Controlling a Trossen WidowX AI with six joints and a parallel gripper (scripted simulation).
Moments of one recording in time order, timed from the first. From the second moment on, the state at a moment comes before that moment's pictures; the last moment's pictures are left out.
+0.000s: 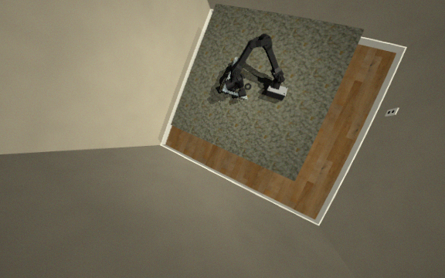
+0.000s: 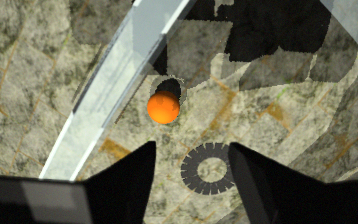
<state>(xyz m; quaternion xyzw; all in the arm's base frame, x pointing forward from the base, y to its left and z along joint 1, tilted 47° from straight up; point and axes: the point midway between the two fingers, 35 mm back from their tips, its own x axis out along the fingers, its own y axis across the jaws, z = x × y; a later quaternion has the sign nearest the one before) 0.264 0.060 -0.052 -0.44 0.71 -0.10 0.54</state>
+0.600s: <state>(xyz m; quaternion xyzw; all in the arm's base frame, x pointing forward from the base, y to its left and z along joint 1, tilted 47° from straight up) 0.263 0.073 -0.067 -0.63 0.69 0.22 0.30</state>
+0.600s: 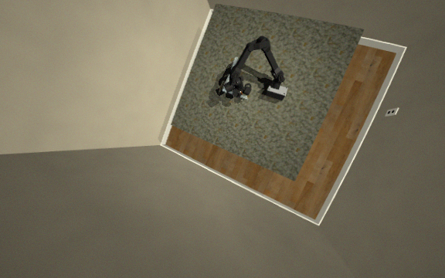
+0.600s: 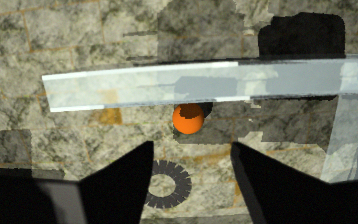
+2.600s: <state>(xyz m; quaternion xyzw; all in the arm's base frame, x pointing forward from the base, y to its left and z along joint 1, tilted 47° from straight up) 0.262 0.042 -0.102 -0.64 0.68 0.25 0.27</state>
